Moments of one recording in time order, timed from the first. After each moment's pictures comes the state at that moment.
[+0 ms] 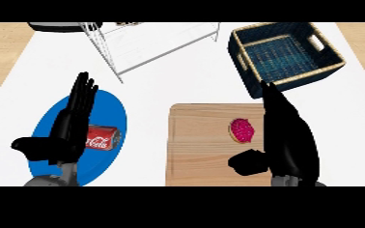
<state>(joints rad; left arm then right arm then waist) -0.04 0.26 -0.21 -1.63 0.23 0.33 -0.05 -0.23 -0.09 0.42 -2.01 0.92 0.30 1.21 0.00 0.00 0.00</state>
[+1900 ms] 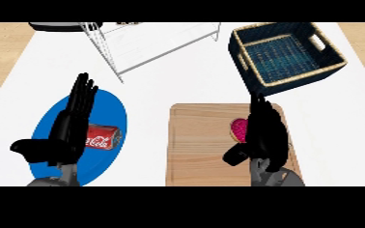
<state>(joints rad) -0.02 0.21 -0.15 -1.65 0.17 0.26 -0.03 -0.16 -0.01 0.39 -1.74 1.05 0.20 1.09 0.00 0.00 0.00</state>
